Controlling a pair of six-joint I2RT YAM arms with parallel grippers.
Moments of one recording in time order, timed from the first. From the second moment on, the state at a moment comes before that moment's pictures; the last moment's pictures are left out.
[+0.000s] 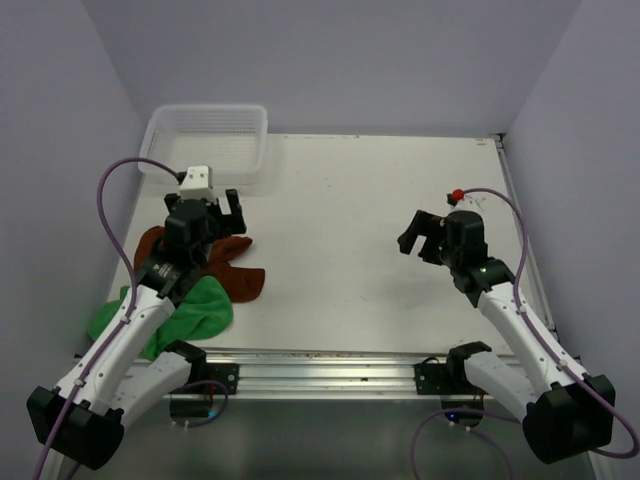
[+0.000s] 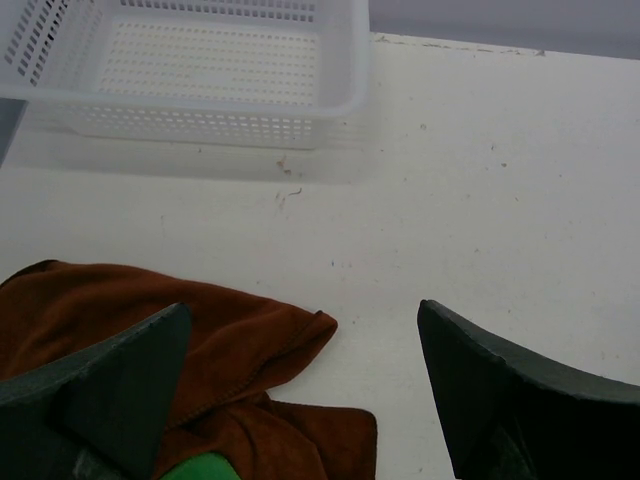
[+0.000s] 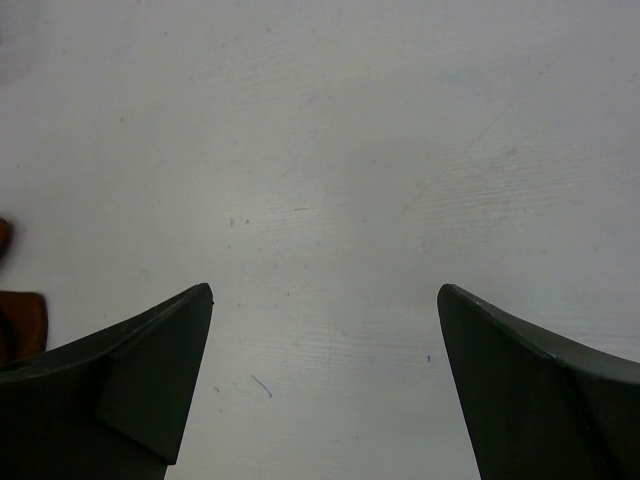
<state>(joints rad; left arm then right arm) -0.37 0.89 0.82 -0.28 -0.36 -0.23 0.25 0.94 0.70 -0.37 0.07 0.51</state>
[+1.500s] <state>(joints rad) -0.18 0.72 0.82 -0.28 -0.47 -0.26 0.97 2.41 1.85 -0.05 -0.22 0.79</state>
